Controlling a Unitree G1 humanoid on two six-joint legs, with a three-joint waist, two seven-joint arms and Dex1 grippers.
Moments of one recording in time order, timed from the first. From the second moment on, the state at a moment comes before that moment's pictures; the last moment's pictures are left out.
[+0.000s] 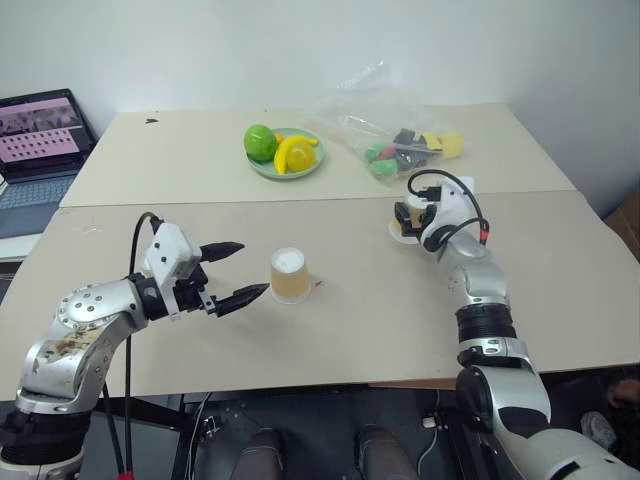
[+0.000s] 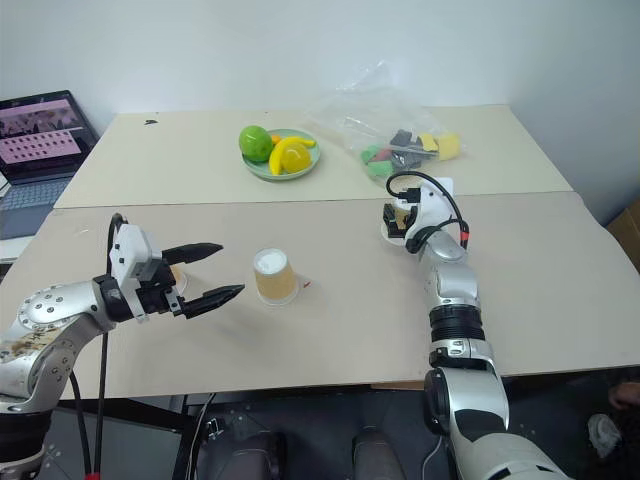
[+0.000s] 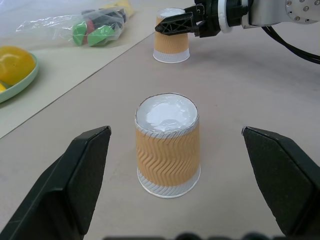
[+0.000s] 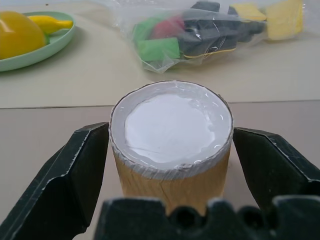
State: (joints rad) left arm -0.19 0.76 0.18 -0.36 -0.55 0.46 -0.88; right arm -0.81 -0.21 -0.23 0.54 0.11 0.31 0.17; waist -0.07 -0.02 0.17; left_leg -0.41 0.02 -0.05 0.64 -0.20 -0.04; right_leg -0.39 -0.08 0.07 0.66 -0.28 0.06
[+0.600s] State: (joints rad) left arm -0.18 0.76 0.17 -0.36 -0.55 0.46 -0.88; right arm -0.73 -0.52 -0.04 0.16 0.32 0.43 0.84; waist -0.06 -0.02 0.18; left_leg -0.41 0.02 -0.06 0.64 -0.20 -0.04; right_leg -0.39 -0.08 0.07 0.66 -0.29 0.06
